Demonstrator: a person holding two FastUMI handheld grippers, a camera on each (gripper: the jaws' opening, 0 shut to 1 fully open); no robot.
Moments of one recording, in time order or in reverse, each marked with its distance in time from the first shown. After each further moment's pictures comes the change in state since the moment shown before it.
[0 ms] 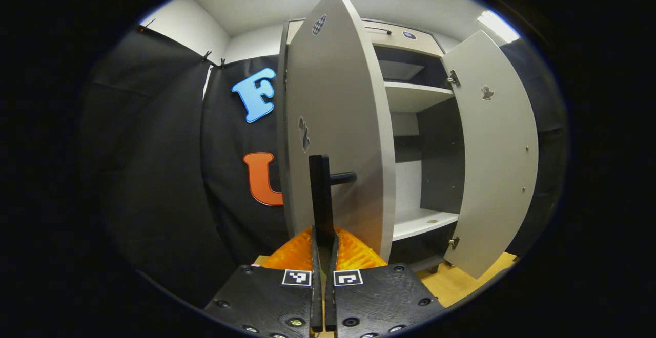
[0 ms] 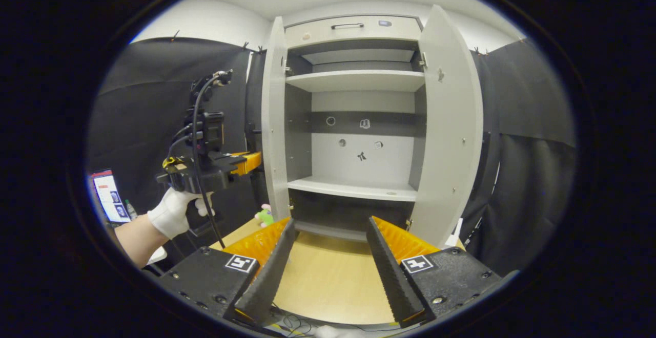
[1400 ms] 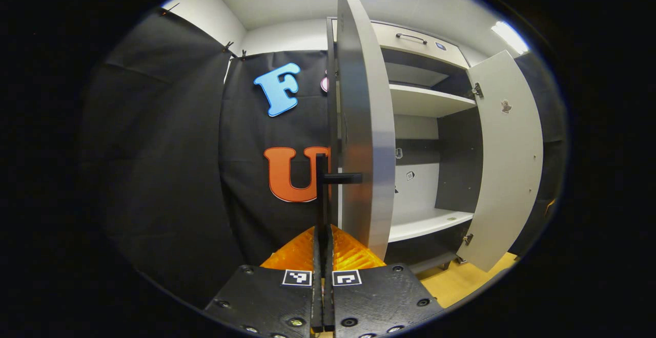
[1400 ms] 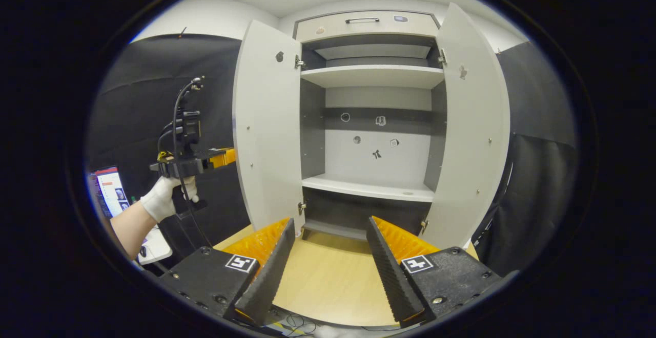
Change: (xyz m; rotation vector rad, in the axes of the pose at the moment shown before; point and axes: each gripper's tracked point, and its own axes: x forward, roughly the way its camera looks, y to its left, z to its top) left arm -0.005 0.092 -0.011 -0.063 0.014 -0.005; right arm 0.019 0.021 -0.001 -0.017 0.018 0.056
